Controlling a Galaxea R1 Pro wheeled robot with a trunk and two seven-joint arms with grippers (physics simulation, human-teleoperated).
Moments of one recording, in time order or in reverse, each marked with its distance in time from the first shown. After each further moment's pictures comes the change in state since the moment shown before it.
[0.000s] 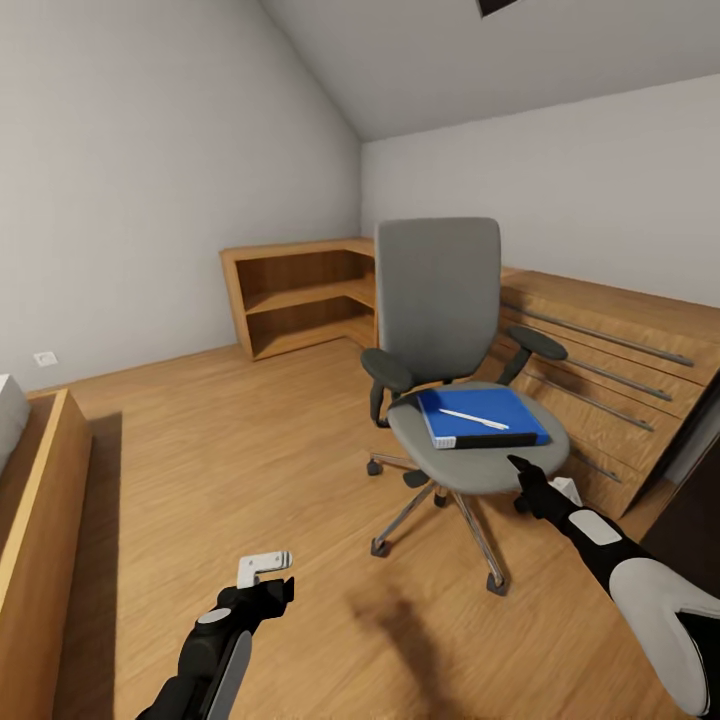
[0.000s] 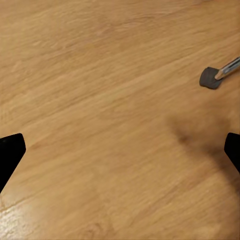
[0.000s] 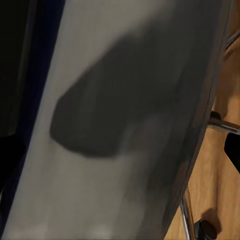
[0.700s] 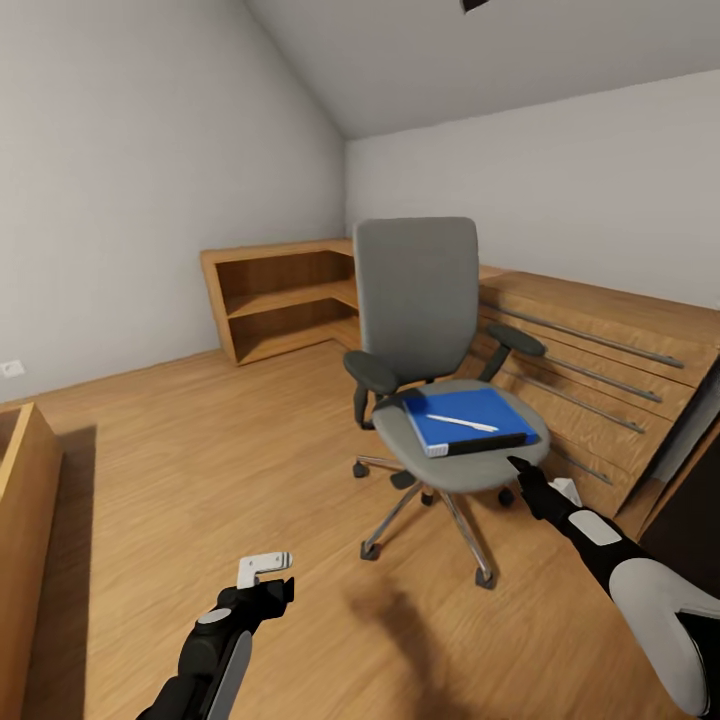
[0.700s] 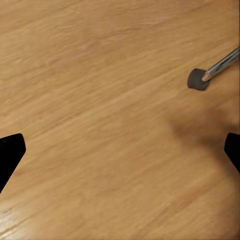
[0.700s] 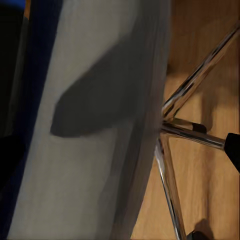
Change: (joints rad) left arm 0.000 0.000 0.000 0.002 0.000 0.000 0.000; right arm 0.001 0.000 0.001 0.002 0.003 -0.001 -0.001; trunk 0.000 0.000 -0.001
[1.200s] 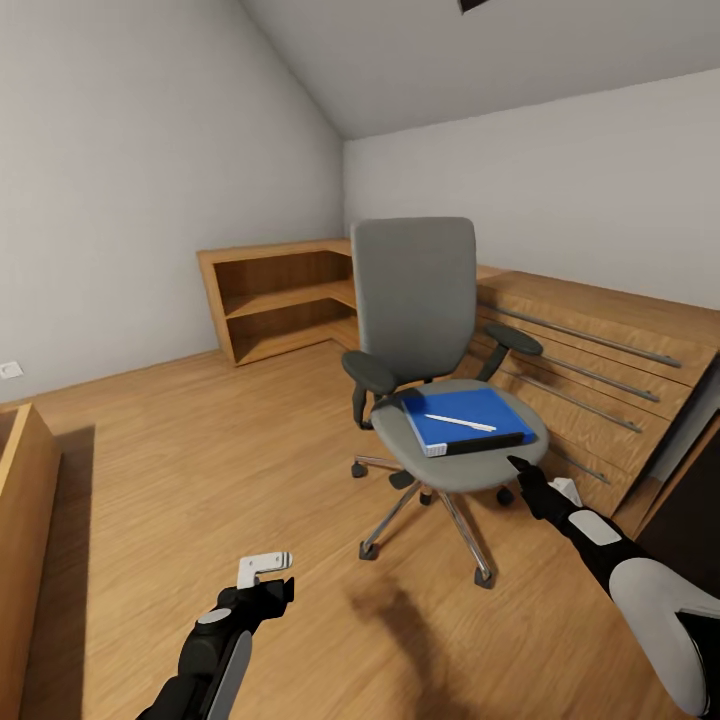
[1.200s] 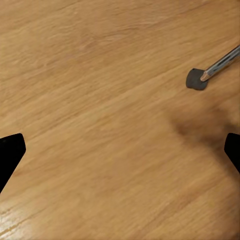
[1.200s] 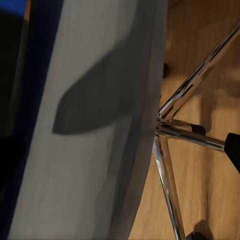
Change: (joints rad) left arm 0.000 0.000 0.000 0.000 0.000 0.000 0.000; right arm -0.001 0.000 0.000 0.000 0.000 0.000 0.000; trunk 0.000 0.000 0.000
